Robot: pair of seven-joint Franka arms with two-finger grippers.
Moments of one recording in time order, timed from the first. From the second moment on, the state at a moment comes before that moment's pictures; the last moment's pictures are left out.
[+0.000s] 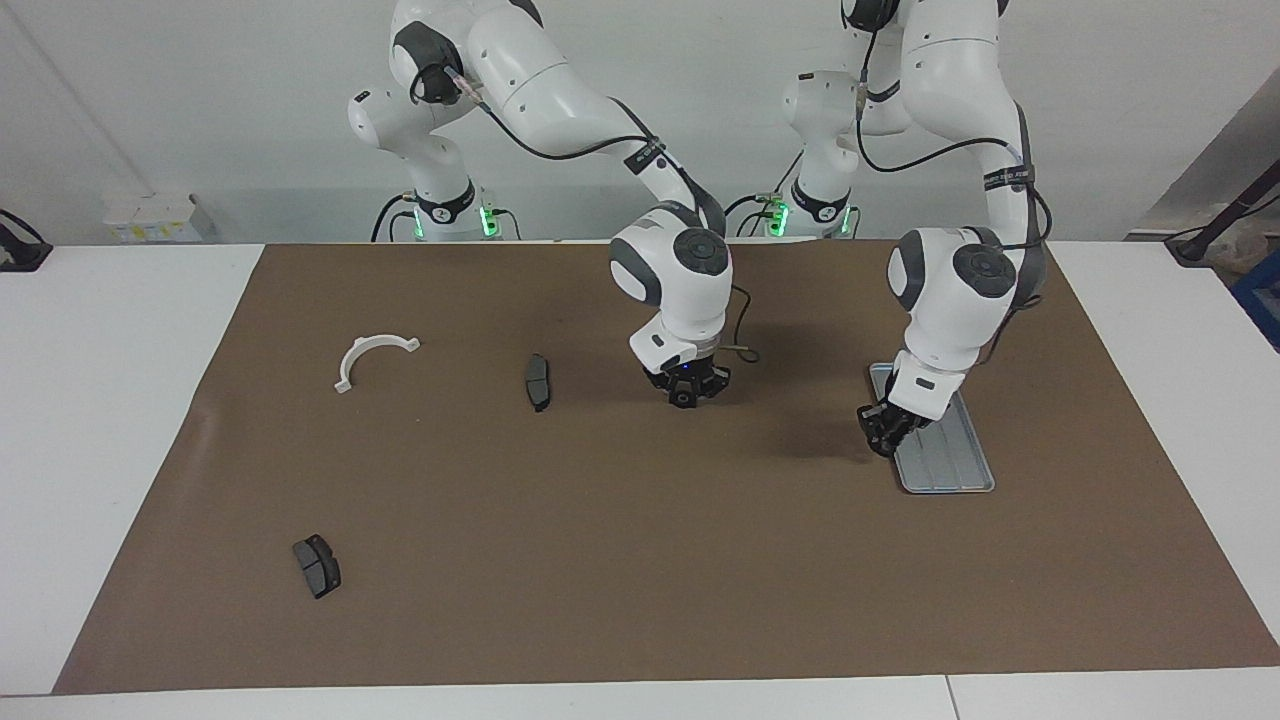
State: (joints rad) left arm -0.18 0.28 0.03 -1.96 -0.02 2.35 -0.29; right arm 0.69 0.61 0.03 -1.56 -0.02 2.18 0.99
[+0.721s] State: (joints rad) left arm -0.26 0.28 0.03 -1.96 -0.02 2.35 -0.38; right arm 0.60 0.49 0.01 -1.65 -0.02 2.18 0.85
